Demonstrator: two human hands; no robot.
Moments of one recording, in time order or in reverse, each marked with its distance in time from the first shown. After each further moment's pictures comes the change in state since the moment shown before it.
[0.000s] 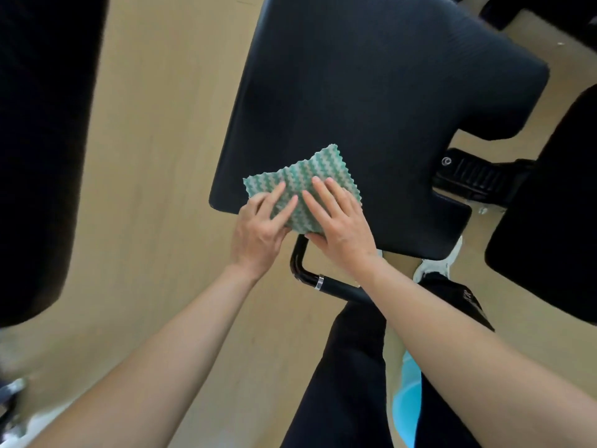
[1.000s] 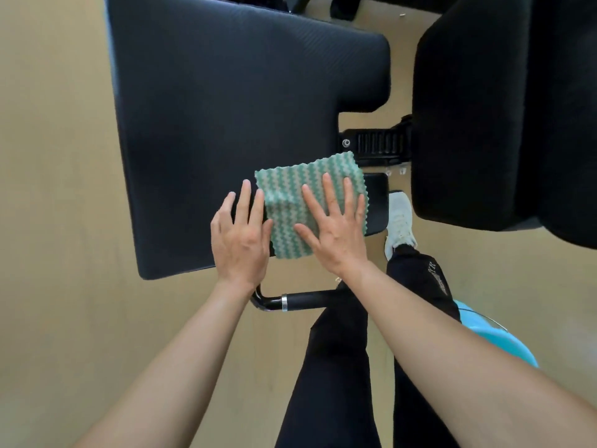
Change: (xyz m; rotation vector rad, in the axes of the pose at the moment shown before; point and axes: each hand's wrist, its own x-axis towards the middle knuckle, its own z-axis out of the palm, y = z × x) left_hand 0.062 0.069 0.016 0.082 0.013 0.108; right_hand -0.060 0.046 -0.009 -0.059 -0.105 0.723
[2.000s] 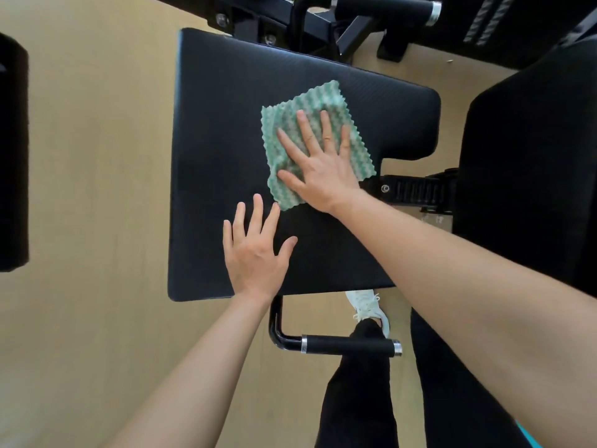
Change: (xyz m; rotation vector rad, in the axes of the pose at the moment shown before) left_hand 0.039 -0.012 -0.017 -0.003 -0.037 -0.225; right_hand 0.179 -0.070 -0.079 -0.124 -0.039 -0.300
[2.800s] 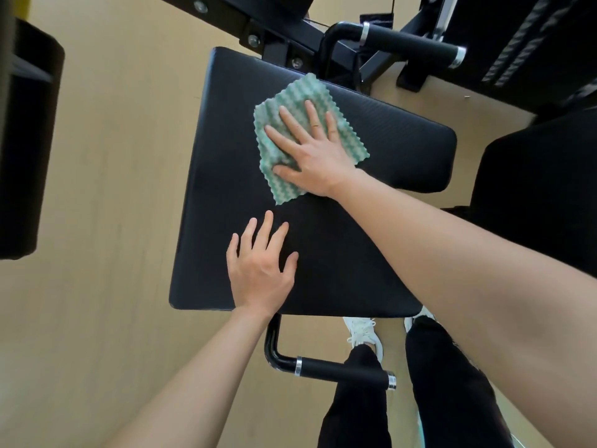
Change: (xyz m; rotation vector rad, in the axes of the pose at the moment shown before) left_hand 0.007 0.004 -0.010 -0.049 -0.004 -0.061; right_hand 0.066 -0.006 -0.040 -0.074 -0.042 -0.250
